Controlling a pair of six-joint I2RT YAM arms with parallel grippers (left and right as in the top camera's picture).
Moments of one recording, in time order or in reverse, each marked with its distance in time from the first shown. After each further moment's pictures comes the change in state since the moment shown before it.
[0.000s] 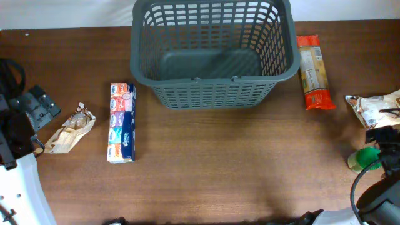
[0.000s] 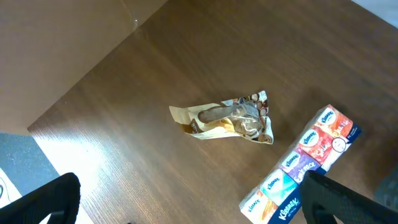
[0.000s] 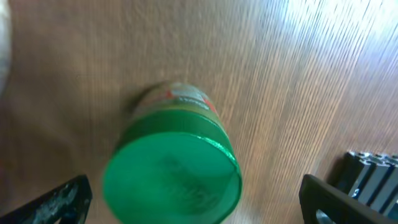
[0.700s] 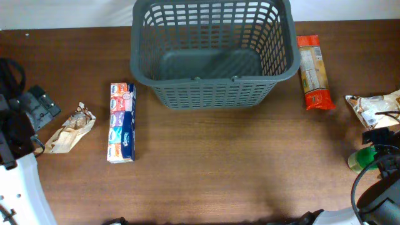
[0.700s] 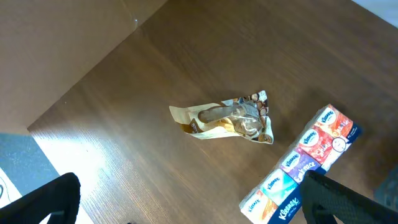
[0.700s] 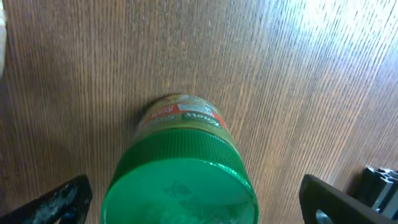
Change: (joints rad) left arm 0.000 0.000 0.000 0.000 0.000 0.000; right arm 0.000 0.002 -0.055 0.088 -0.003 -0.001
